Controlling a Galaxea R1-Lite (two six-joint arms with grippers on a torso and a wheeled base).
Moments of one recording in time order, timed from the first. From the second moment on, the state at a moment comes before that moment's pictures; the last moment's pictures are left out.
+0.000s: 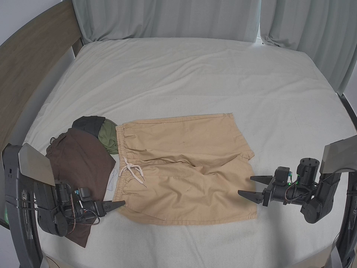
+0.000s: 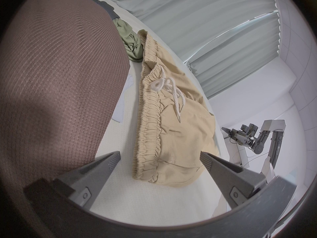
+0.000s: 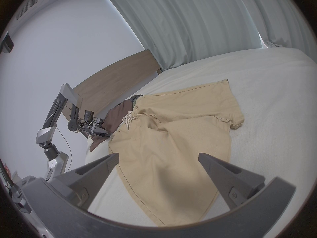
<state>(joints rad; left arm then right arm) 0.05 2.48 -0.34 -1.55 -0.78 -0.30 0.16 2.26 -0.36 -1.54 0.71 0.03</state>
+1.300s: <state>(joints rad) 0.04 2.52 -0.36 -1.55 -0.79 -0.29 0.13 2.33 -0.26 -1.54 0.67 0.03</state>
